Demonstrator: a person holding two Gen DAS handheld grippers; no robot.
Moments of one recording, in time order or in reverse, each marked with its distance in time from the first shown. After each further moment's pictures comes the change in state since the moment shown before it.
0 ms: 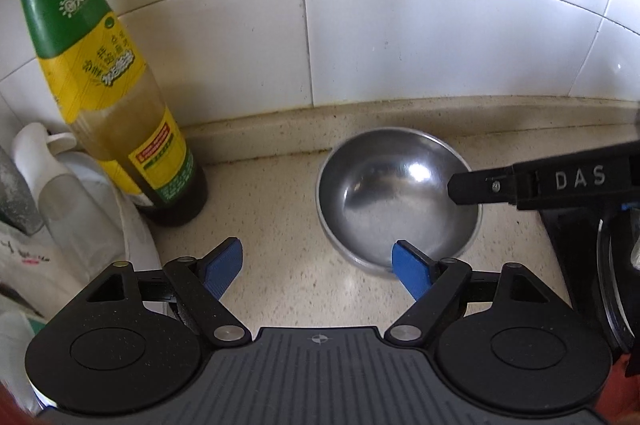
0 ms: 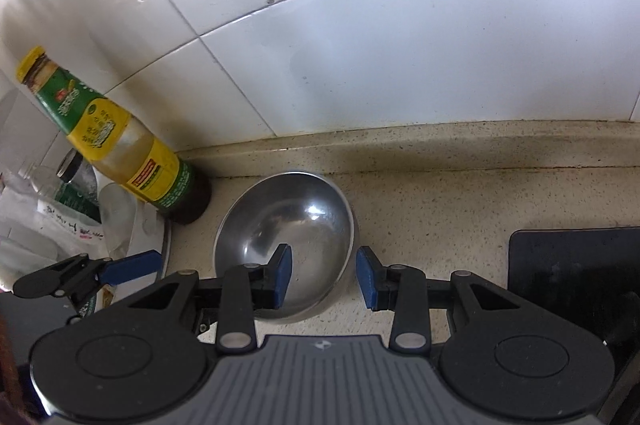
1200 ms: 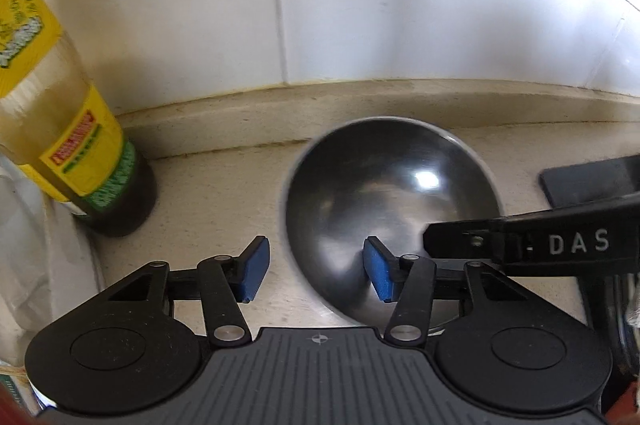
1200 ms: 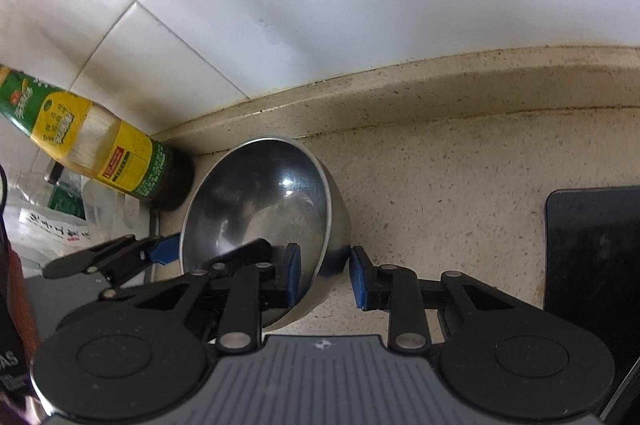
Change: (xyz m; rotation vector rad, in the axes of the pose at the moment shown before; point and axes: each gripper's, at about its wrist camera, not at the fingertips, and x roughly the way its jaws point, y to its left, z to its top) left arm 0.053 -0.011 0.010 -0.008 0.062 -0.074; right arm 0.044 -0.026 -0.005 0.111 0.113 0.075
